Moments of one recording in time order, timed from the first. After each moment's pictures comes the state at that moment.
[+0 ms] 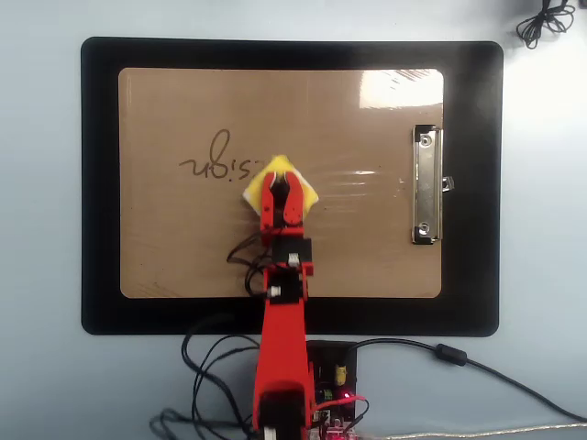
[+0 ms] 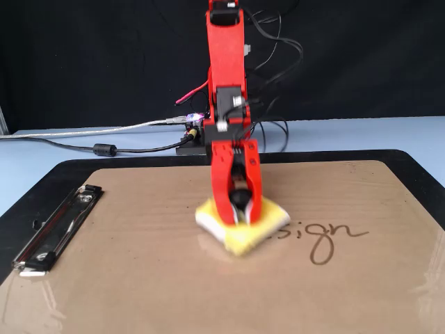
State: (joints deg) arm -4.2 91.7 144.8 -19.5 -90.6
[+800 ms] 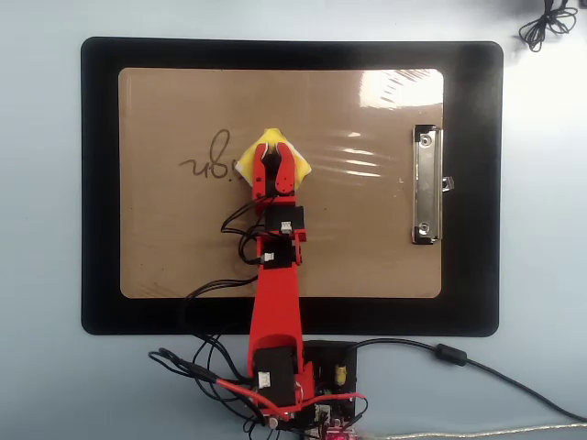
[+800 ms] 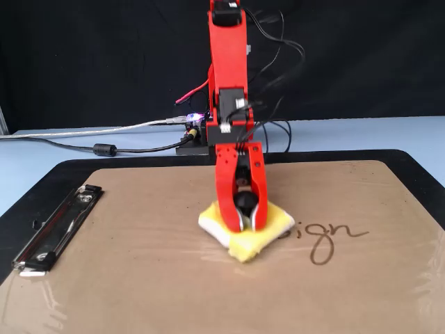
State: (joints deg) arm -10.0 73.3 124.3 -20.7 -91.9
